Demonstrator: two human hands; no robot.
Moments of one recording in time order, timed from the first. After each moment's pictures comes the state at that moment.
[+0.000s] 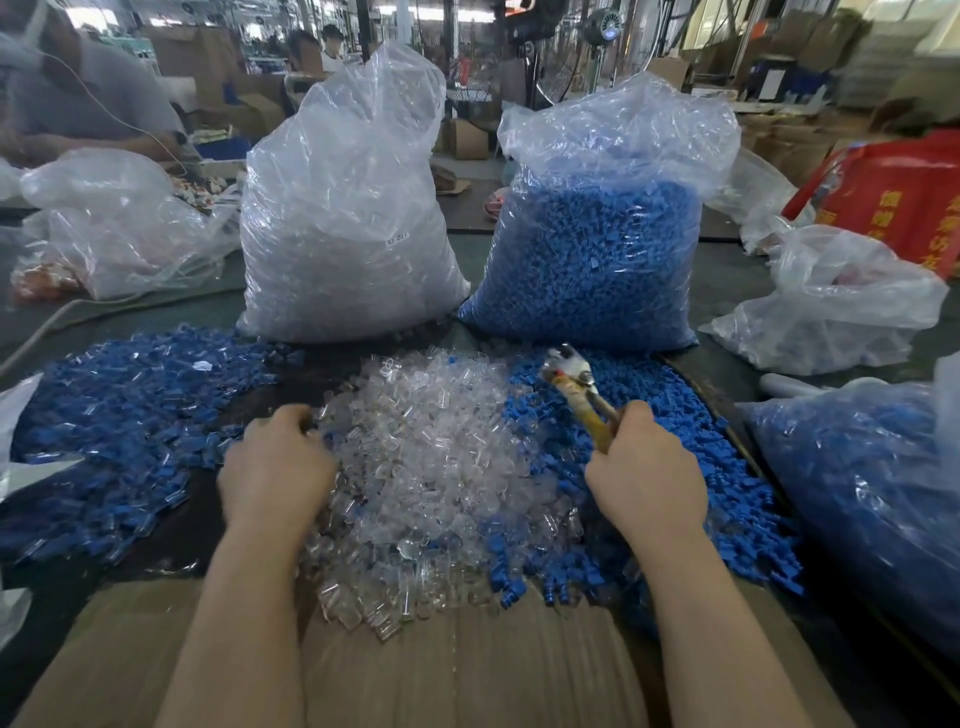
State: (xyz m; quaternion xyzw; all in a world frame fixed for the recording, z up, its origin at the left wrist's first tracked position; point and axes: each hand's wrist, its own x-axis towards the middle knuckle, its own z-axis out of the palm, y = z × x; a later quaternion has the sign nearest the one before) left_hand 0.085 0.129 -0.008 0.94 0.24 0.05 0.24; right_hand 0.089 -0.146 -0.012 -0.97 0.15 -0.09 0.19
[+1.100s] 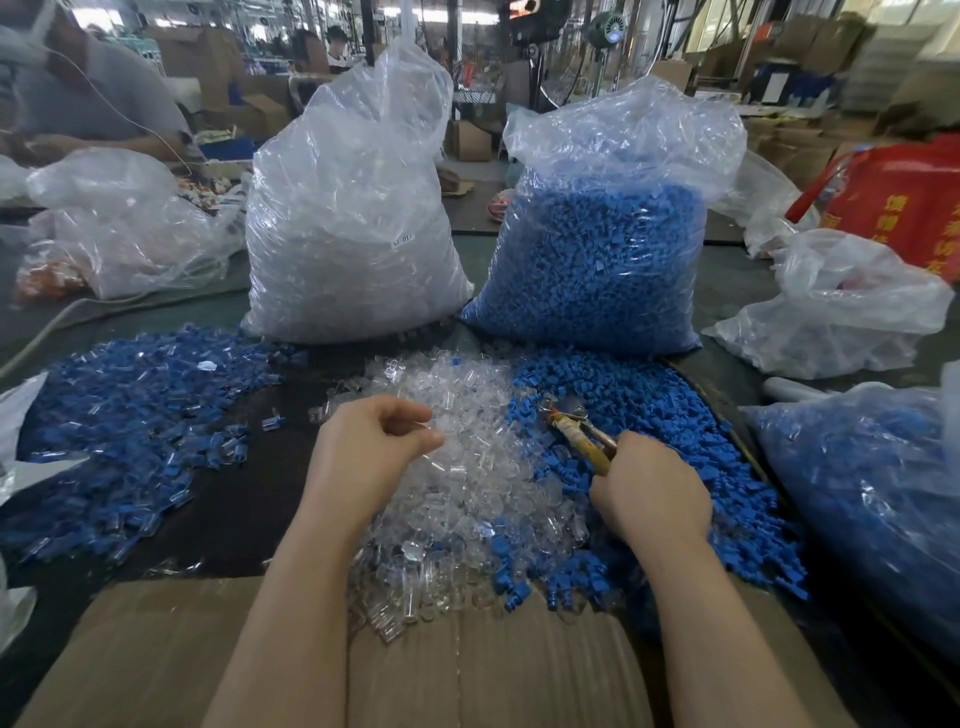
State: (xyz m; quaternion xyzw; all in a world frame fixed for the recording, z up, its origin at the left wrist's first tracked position) left_hand 0.087 0.086 -0.006 0.85 0.10 0.08 0.51; right_hand 0.094 -0.147 -0.022 -0.98 0.18 -0.02 0.11
